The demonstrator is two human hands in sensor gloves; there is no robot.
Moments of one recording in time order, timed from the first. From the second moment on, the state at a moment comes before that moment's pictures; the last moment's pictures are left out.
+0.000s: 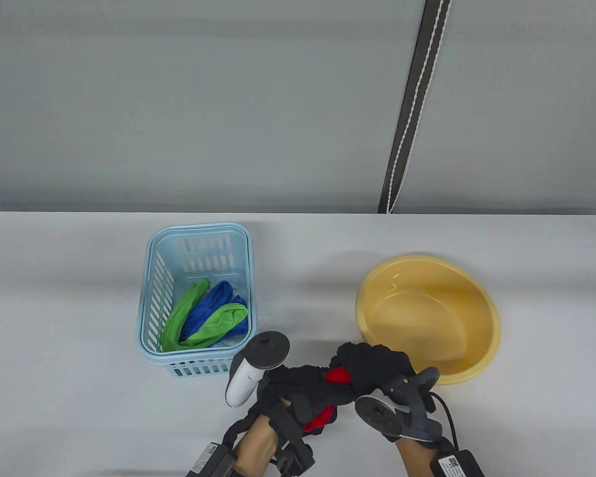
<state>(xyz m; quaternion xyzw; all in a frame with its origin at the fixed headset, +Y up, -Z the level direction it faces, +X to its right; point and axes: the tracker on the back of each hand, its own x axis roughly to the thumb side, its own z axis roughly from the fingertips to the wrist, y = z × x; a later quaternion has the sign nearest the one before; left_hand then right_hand) -0.056 -0.717 -0.281 -0.37 -0.19 0.58 0.70 0.120 -0.682 -0.254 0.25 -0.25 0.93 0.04</state>
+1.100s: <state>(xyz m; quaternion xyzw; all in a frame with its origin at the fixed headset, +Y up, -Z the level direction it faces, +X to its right) 0.010 -0.735 -0.256 -0.50 -0.30 0.78 0.22 0.132 -0.657 -0.244 0.27 -0.38 0.88 0.08</state>
